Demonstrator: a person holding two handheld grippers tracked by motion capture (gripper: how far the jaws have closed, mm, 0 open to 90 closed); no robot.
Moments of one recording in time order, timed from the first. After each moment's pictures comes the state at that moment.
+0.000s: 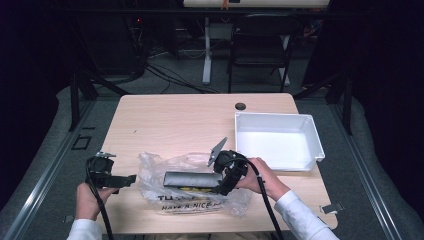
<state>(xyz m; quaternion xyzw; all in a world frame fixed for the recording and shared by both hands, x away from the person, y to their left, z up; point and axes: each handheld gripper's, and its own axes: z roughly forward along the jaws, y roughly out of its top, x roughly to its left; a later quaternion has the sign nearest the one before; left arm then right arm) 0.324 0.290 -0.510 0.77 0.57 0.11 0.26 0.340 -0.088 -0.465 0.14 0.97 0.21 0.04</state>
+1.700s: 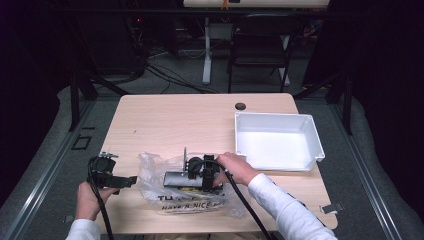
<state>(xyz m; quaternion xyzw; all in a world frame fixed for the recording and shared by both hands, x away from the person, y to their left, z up) 0.329 0.289 -0.515 0.78 0.56 0.10 0.25 0.367 -0.013 -0.511 0.03 1.00 0.04 0.04</state>
